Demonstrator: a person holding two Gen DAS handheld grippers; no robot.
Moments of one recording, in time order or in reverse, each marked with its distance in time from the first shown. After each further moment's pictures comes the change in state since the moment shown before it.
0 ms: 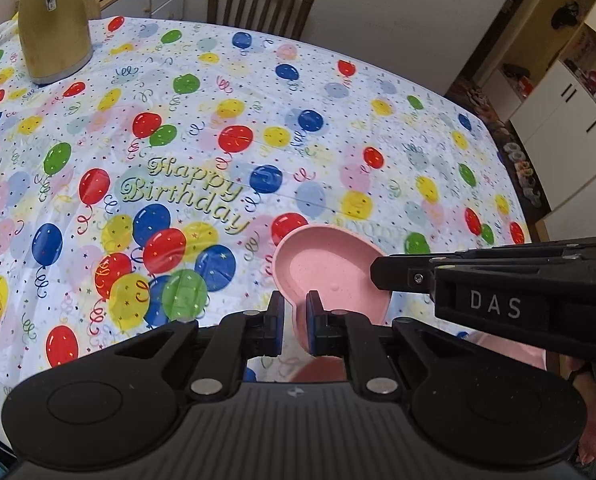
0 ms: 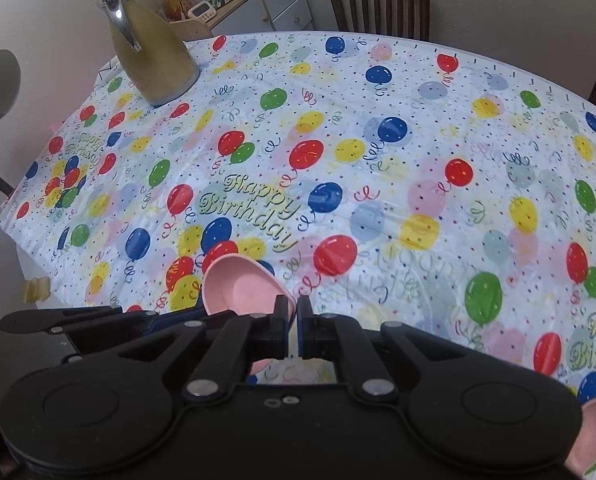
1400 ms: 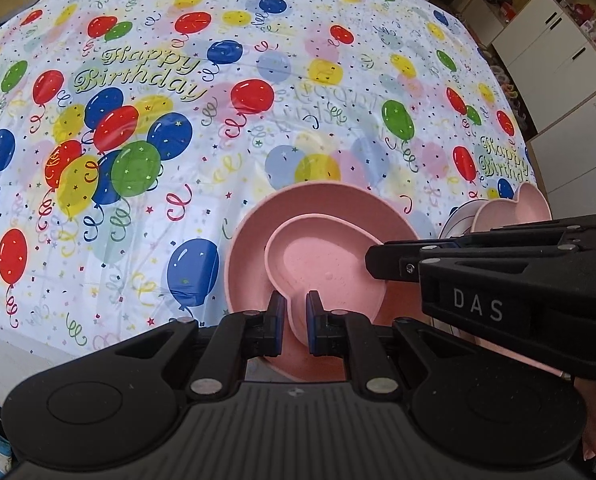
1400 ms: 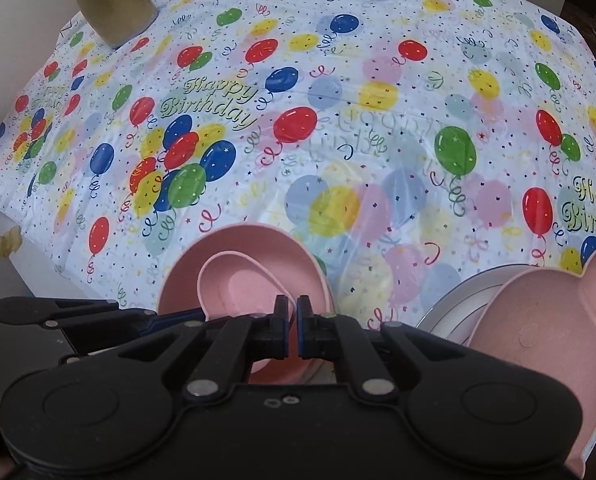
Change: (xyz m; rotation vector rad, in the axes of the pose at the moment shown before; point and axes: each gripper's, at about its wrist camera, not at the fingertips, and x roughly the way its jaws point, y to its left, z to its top) left arm 0.034 -0.014 -0.072 0.068 0.217 -0.045; right arm 0.017 -0.009 -0.088 0.097 0.135 -0.080
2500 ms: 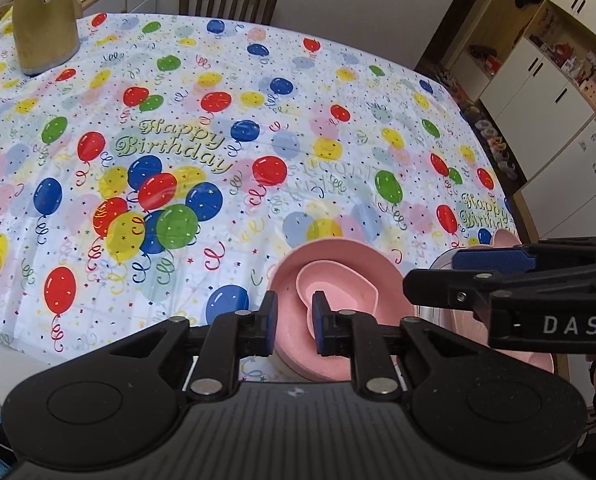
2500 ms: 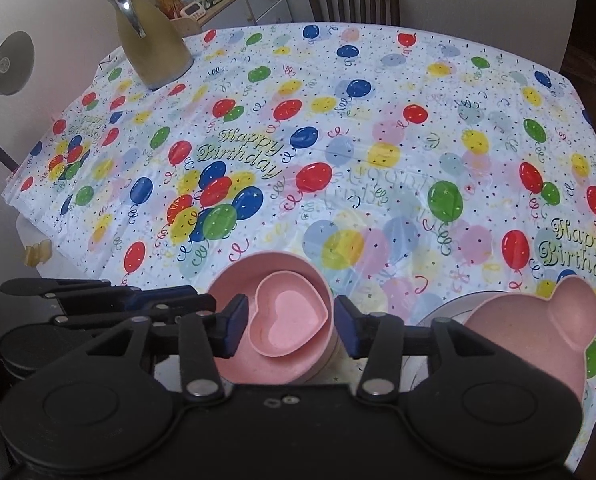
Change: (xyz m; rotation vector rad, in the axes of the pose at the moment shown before) left arm -0.065 0.015 -0.018 0.012 -0.227 -0.002; right arm -0.063 0.007 -0.021 -0.064 -0.184 0.033
